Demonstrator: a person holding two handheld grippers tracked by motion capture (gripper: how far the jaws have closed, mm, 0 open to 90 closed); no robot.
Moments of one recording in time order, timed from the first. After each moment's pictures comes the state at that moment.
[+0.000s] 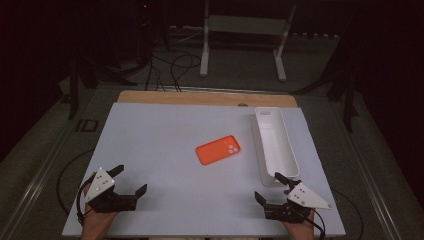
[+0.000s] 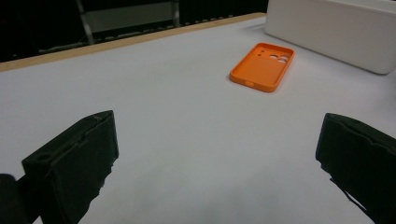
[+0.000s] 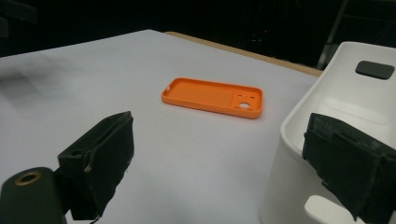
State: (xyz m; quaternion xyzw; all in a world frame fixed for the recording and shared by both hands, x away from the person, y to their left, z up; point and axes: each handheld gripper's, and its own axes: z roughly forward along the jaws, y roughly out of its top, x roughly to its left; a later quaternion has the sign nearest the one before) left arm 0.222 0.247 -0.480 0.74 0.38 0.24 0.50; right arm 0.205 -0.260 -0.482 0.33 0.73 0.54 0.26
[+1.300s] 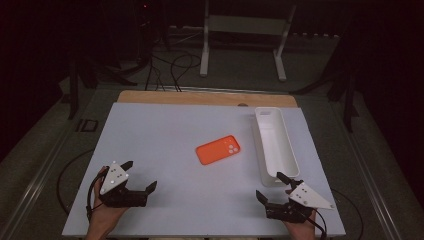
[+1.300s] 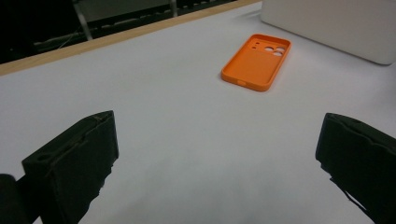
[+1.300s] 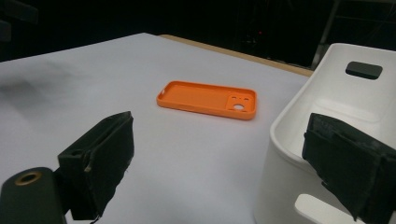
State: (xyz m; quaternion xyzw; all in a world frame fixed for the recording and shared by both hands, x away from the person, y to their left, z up) left arm 0.232 0.217 -0.462 0.77 0.38 0.24 0.46; right arm 0.204 -0.262 -0.480 0.34 0.72 0.54 0.27
